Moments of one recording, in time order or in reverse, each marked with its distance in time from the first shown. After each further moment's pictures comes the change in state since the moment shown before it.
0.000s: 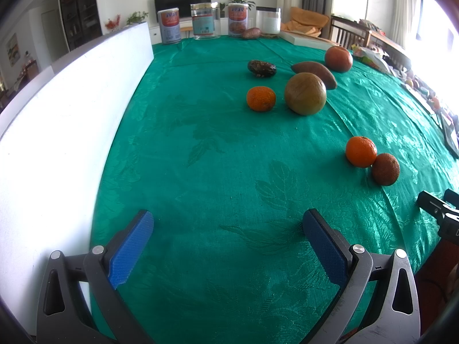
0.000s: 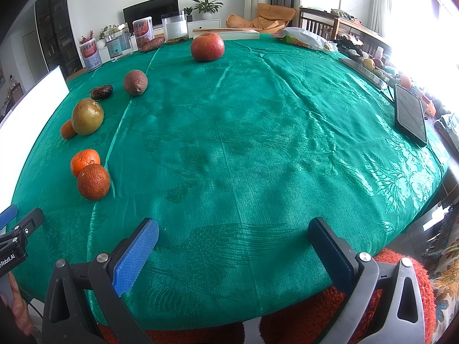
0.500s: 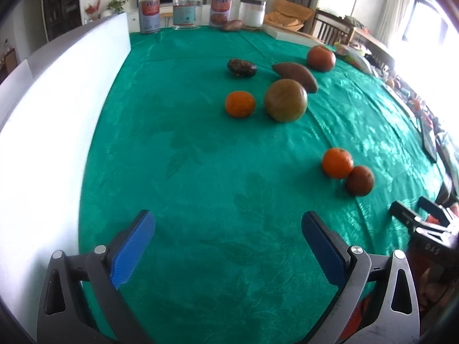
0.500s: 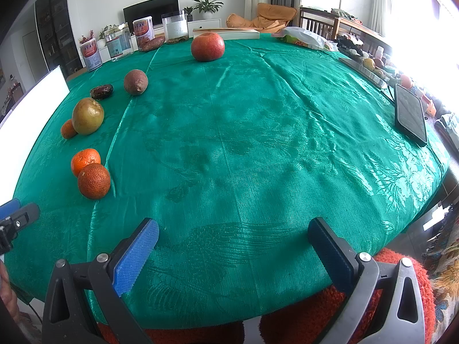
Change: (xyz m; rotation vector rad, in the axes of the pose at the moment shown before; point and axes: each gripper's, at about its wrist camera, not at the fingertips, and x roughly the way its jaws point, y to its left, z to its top) left arm -0.003 0.005 0.030 -0.009 0.078 -0.162; right arm 0.000 0.000 0.000 0.000 0.001 0.001
